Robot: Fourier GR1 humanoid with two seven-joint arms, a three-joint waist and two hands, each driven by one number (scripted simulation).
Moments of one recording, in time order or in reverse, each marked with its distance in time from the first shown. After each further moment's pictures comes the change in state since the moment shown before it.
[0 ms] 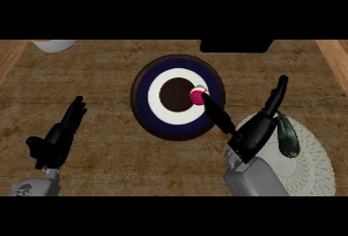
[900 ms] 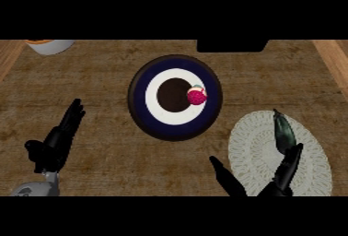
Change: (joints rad) left arm 0.026 -0.022 0.023 -0.014 -0.018 0.003 0.001; right arm 0.434 -0.221 0.299 -0.168 -0.299 -0.280 -0.343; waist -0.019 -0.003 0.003
